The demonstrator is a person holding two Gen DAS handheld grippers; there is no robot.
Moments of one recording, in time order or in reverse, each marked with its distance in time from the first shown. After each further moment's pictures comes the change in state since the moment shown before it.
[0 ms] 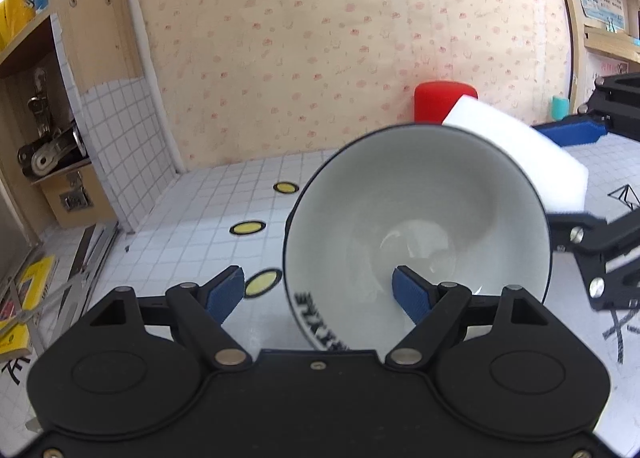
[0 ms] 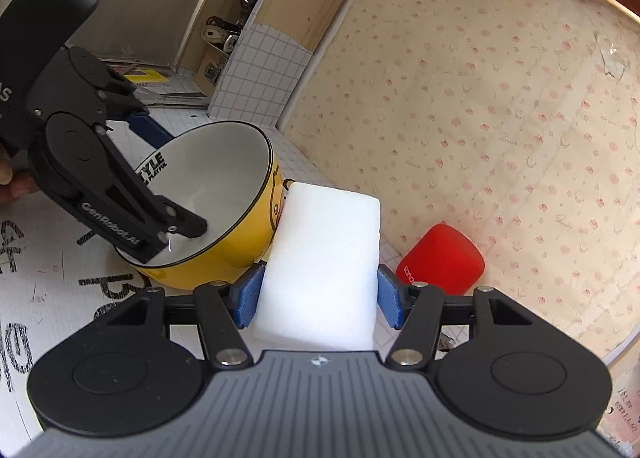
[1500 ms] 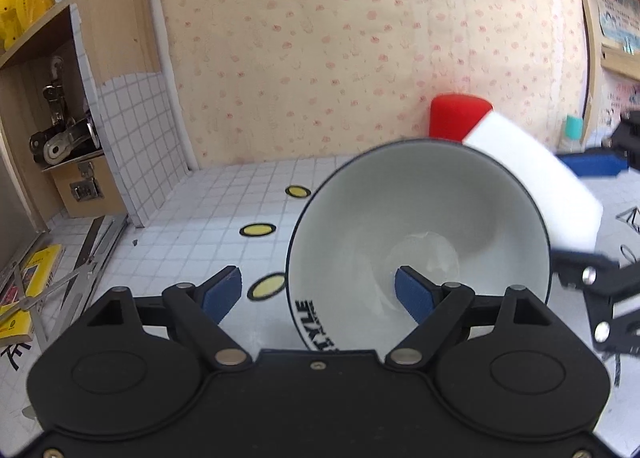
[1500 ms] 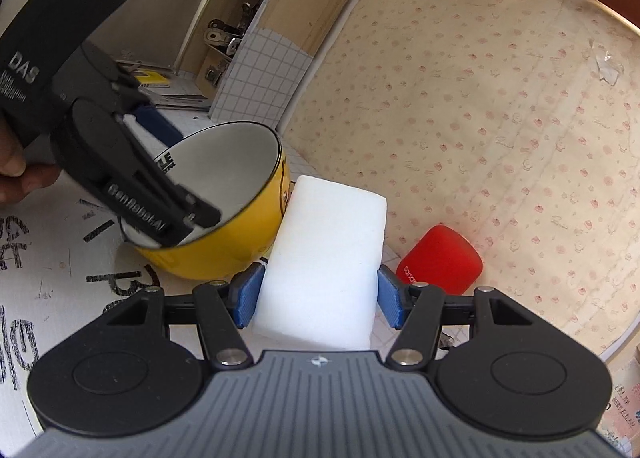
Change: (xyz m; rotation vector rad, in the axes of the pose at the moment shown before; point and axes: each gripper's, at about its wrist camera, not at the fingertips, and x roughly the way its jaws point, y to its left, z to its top) left arm 0.001 0.006 -0.001 -0.054 0.015 0.042; right arm -0.006 0.006 -0.005 -0.002 -0.010 -0.018
